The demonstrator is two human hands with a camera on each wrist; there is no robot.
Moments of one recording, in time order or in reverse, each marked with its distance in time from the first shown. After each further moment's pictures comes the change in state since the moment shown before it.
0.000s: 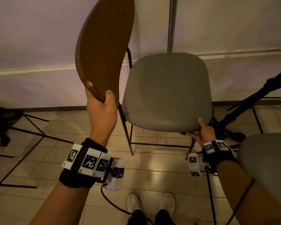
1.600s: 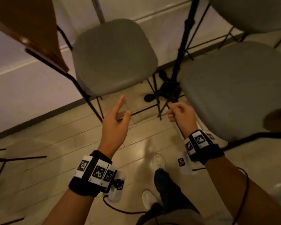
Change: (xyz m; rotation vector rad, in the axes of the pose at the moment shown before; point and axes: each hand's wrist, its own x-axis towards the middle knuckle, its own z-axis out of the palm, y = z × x) left_hand -0.196 -0.061 -0.014 0.049 -0.781 0.038; right_hand -0.184 0.105 -0.119 -0.206 0.129 -0.440
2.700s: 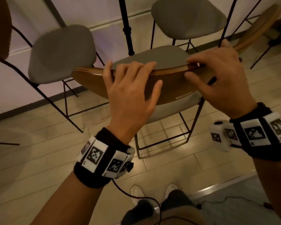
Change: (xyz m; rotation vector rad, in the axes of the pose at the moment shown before) left_hand -0.157 0.239 0.345 0.728 0.290 0.677; right_hand -0.080 -0.147 -0.444 -0.963 0.030 -1.173
